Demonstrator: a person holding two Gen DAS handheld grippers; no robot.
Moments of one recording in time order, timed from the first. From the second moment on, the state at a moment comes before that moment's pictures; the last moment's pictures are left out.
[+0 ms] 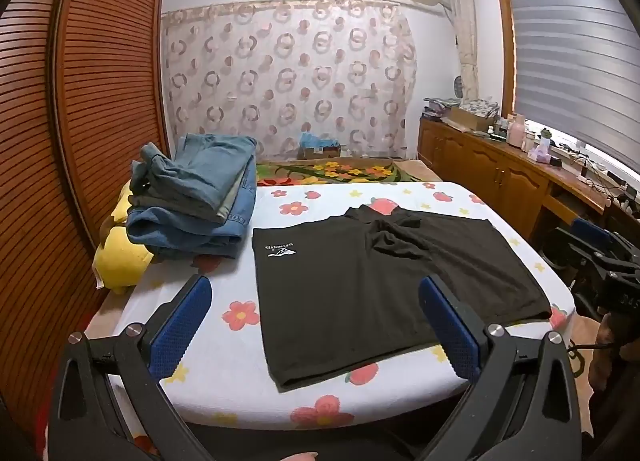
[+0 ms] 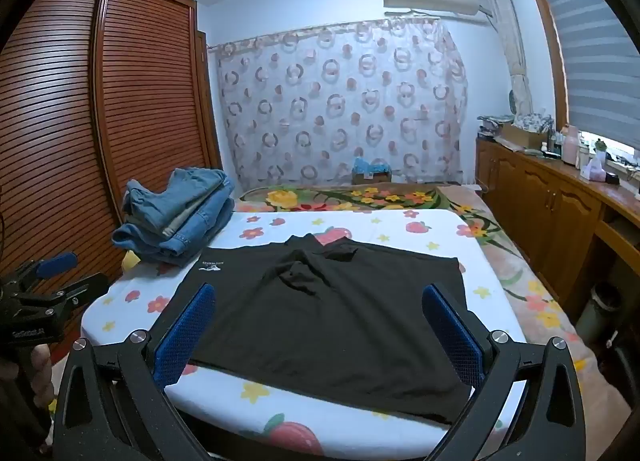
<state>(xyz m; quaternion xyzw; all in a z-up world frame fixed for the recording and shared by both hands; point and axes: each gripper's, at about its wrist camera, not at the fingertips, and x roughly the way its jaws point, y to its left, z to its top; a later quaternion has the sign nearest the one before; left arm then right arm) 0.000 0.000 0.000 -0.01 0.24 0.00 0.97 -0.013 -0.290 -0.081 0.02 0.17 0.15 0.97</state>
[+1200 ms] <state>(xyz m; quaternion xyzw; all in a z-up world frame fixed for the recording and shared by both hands) -0.002 0.001 0.001 -0.01 0.24 0.00 0.97 -0.017 -0.290 -0.082 0.02 0.15 0.16 0.98</state>
